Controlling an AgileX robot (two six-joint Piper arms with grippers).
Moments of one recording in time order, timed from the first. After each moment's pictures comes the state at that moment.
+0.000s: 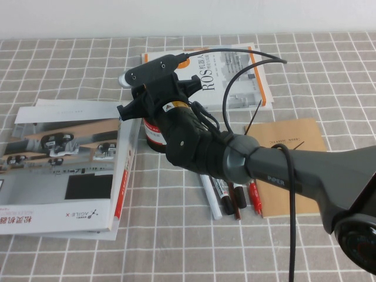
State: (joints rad) right arm 0.84 2.28 -1.73 0.89 -0.52 -0.83; left arm -0.07 -0.02 0.03 -0.06 0.38 0.07
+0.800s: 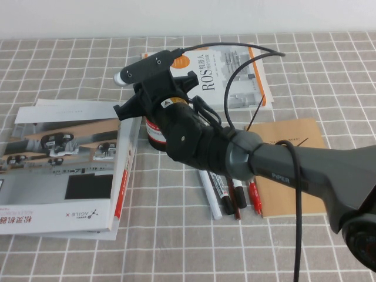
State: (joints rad) right arm 0.84 2.26 -1.73 0.89 -0.47 -0.87; left arm -0.07 -0.02 0.03 -0.06 0.38 0.07
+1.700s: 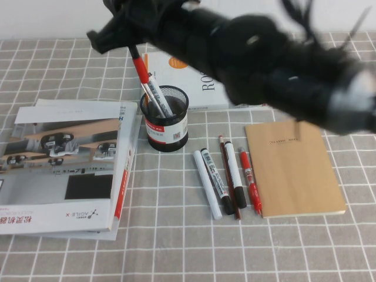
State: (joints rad) right arm 0.83 1.85 -1.71 1.20 -0.11 -1.27; left arm -0.07 -0.02 0.03 -0.06 0.38 0.07
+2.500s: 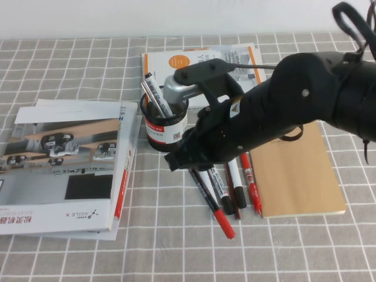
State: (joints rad) right arm 0.73 1.68 -1.39 0.36 0.71 -0.11; left arm -0.07 -0.02 0.03 -0.06 0.38 0.07
